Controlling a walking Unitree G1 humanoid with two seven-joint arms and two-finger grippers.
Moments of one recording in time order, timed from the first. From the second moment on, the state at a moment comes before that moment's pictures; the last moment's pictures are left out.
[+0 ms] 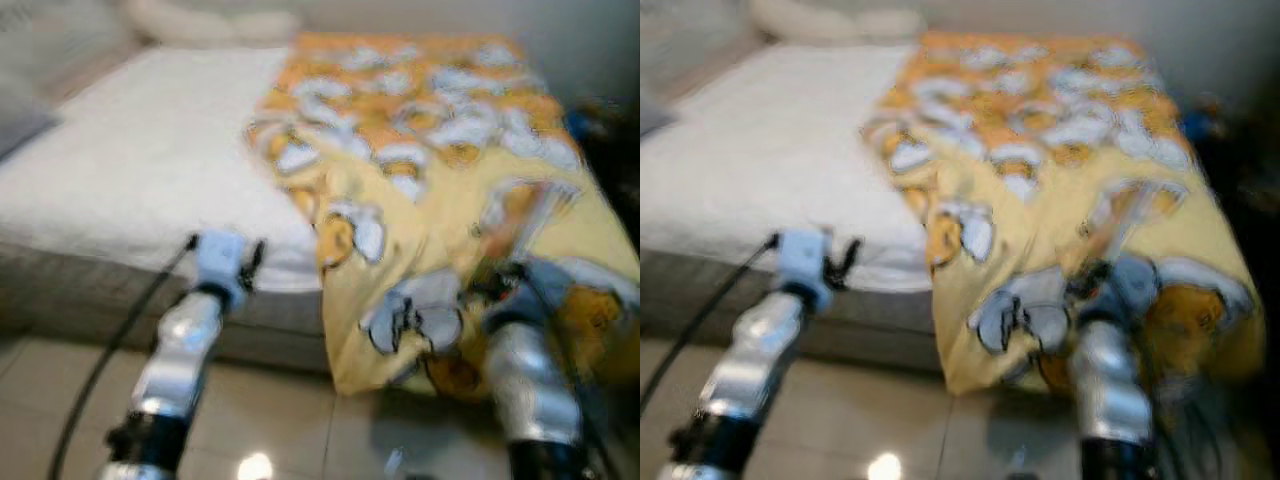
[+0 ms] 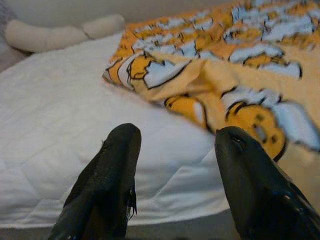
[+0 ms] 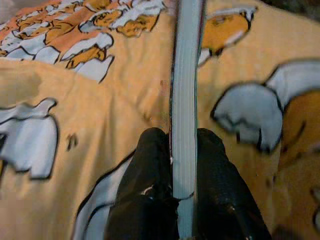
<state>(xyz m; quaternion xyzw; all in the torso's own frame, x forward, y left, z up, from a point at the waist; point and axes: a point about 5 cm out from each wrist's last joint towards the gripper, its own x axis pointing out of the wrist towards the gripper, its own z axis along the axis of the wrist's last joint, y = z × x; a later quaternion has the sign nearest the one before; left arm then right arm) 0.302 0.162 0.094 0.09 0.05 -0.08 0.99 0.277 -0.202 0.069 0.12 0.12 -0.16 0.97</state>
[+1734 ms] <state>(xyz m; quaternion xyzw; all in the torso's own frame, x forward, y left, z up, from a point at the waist) 0.309 0.183 0.109 0.11 0.04 -0.06 0.99 0.292 -0.164 0.074 0.09 0.12 -0.07 0.99</state>
